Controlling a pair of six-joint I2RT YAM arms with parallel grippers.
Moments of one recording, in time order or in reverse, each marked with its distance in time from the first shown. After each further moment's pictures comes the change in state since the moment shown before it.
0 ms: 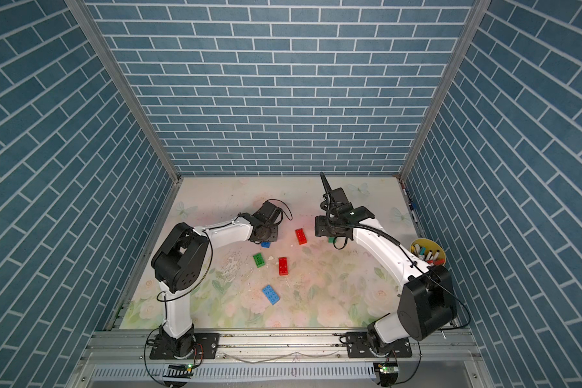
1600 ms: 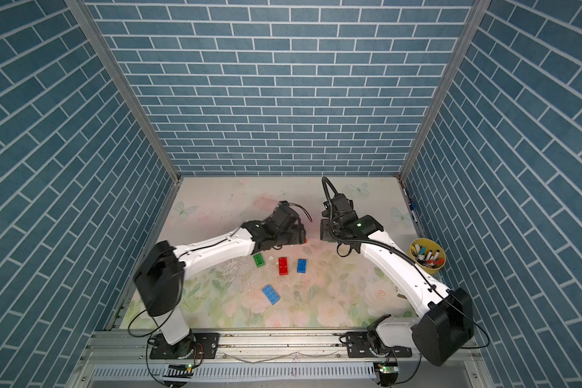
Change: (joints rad) left arm -0.173 -0.258 0.001 0.072 0.066 -0.200; right arm 0.097 -0.130 -0.037 -0.066 0.209 0.089
